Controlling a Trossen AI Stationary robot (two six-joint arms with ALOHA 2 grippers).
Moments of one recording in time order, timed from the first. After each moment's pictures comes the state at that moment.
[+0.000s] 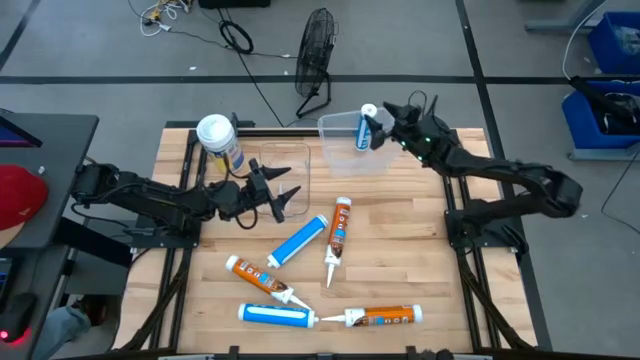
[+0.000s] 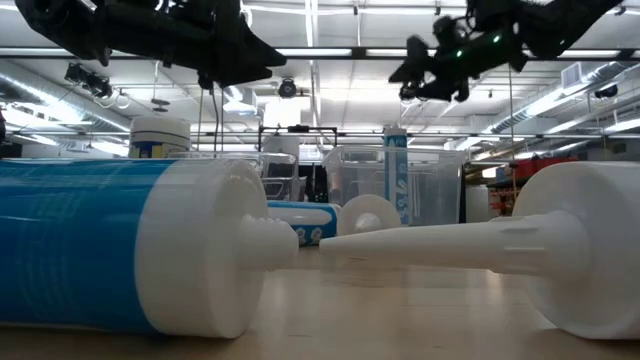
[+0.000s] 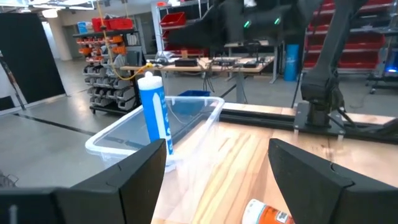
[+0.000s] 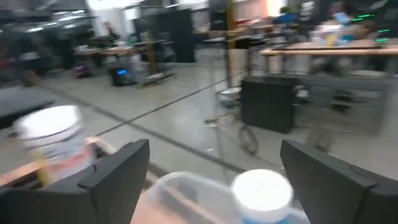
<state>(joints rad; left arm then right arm) -0.03 1.22 0.47 0.75 -0.53 0.06 -0.54 1.15 0.68 0.44 0.25 0.11</state>
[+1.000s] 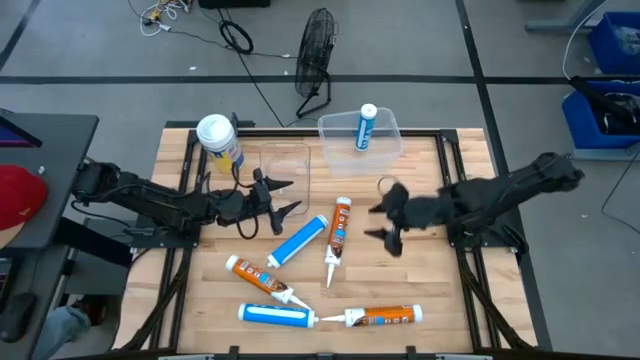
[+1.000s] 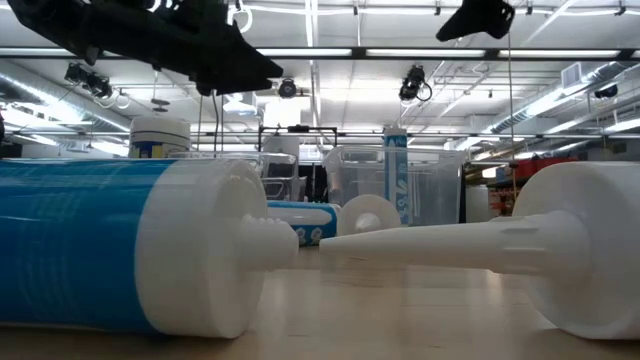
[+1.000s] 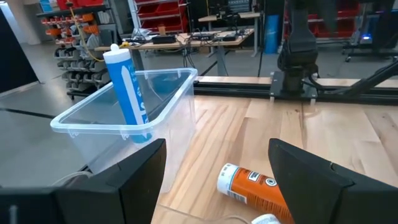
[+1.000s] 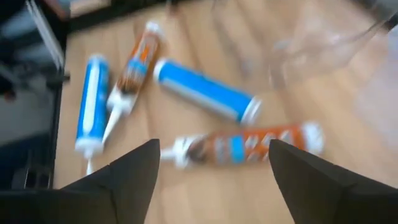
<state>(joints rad) -0.10 1.22 0.47 0.63 -0.52 0.03 0.35 1.20 1.09 -0.64 0.31 0.52</state>
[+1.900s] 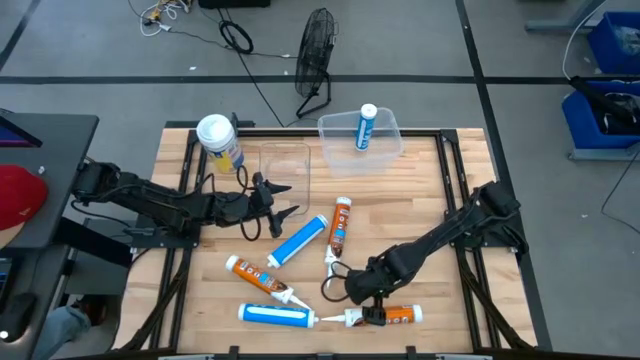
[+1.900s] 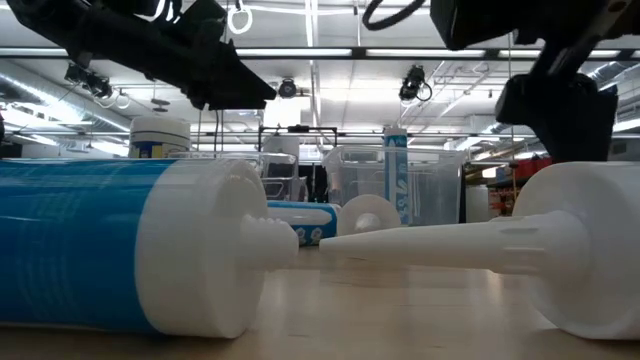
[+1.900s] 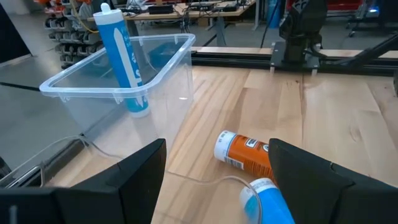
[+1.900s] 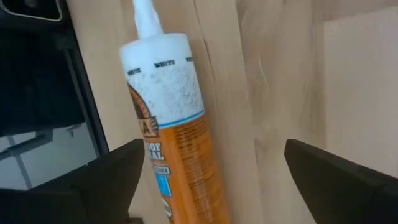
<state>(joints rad) -0.11 1.22 0.47 0.49 -0.52 -0.04 0.52 1.85 1.32 -0.74 -0.21 0.74</state>
